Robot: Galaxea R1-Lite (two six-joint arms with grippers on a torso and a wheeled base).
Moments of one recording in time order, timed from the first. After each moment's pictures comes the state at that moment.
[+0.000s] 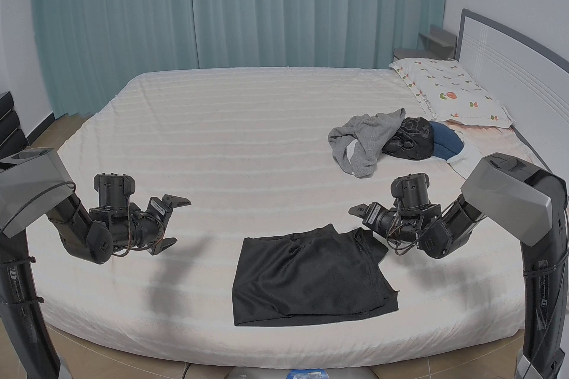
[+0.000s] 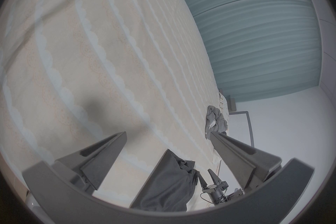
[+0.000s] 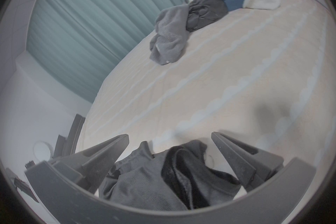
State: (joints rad) left arm -0.04 2.19 -0.80 -0.80 -0.36 -1.11; right arm 0.35 2.42 -1.14 -0.70 0.00 0.77
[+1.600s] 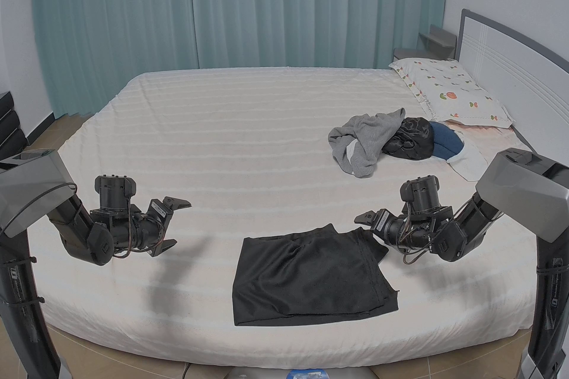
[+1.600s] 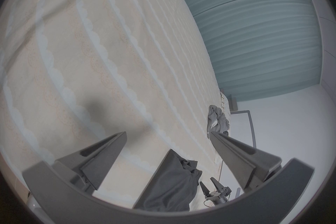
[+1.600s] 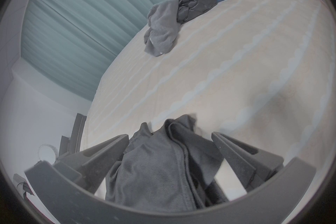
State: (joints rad) left arm -0.04 2.19 -0.79 -0.80 -0.35 -1.10; right arm 0.33 2.32 -1.01 -0.66 0.04 0.82
